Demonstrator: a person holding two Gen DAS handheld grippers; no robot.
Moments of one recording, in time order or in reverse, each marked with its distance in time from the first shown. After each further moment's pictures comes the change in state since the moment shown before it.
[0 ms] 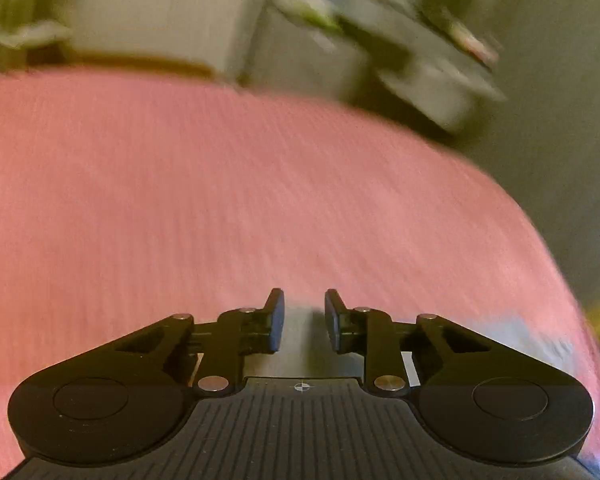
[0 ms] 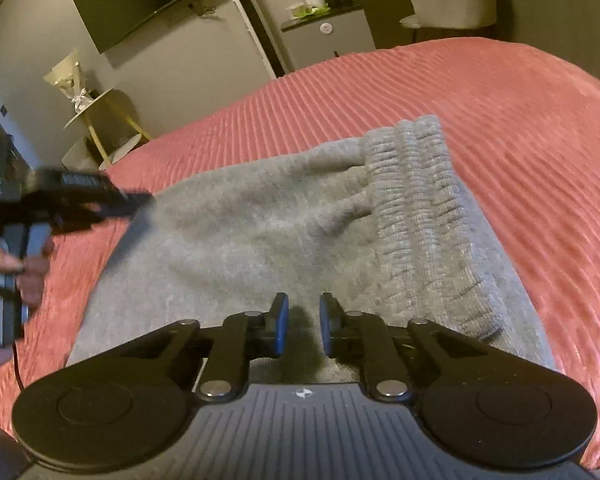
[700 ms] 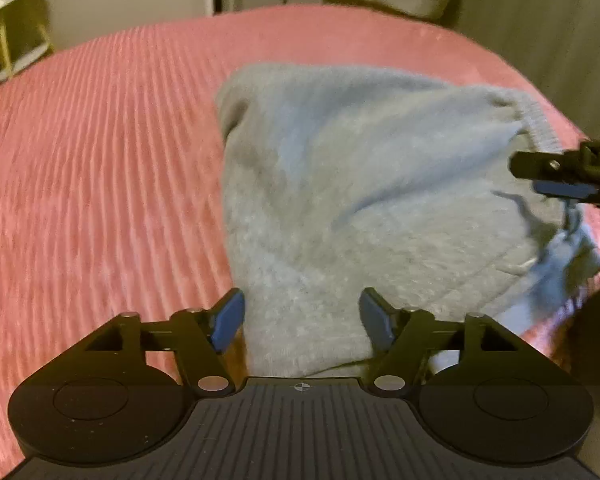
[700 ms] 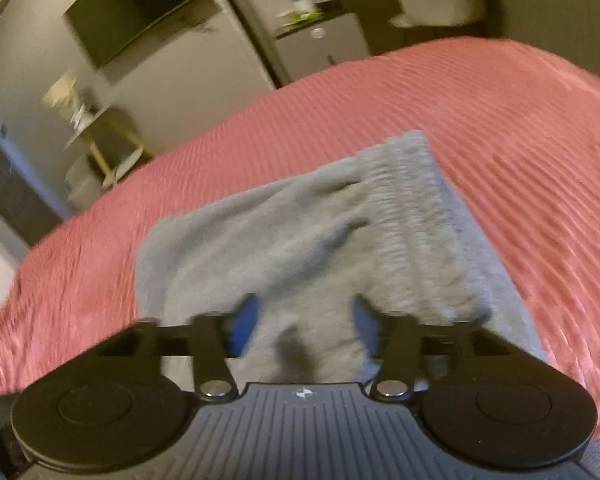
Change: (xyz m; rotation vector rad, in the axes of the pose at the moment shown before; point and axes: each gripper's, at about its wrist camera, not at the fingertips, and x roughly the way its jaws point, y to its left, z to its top) left arm -0.081 -0.055 -0.163 0.258 0.244 0.071; right arm -0.022 0.010 0.009 0.018 -0.005 0.010
